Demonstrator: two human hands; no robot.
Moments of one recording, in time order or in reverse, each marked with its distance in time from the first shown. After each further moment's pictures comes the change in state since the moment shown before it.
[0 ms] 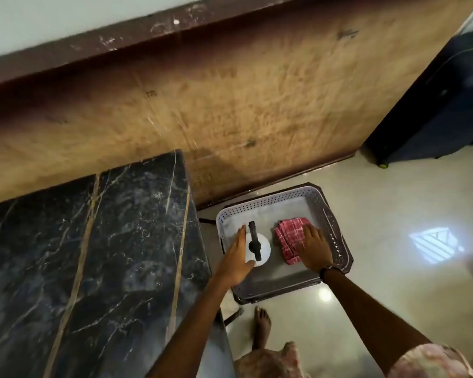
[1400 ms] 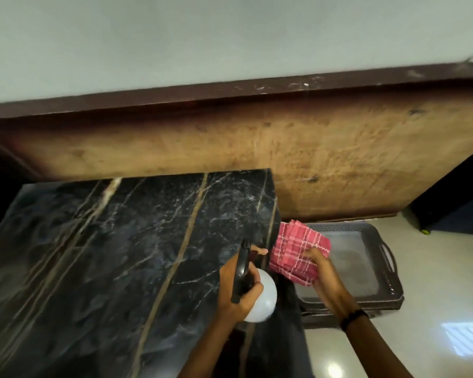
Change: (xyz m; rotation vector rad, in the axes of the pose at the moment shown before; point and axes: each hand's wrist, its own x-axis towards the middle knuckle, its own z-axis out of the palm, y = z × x) left_hand -0.237 -0.062 -0.102 -0.578 0.766 0.545; right_hand -0.191 -0.260 -0.138 1.556 -0.097 0.065
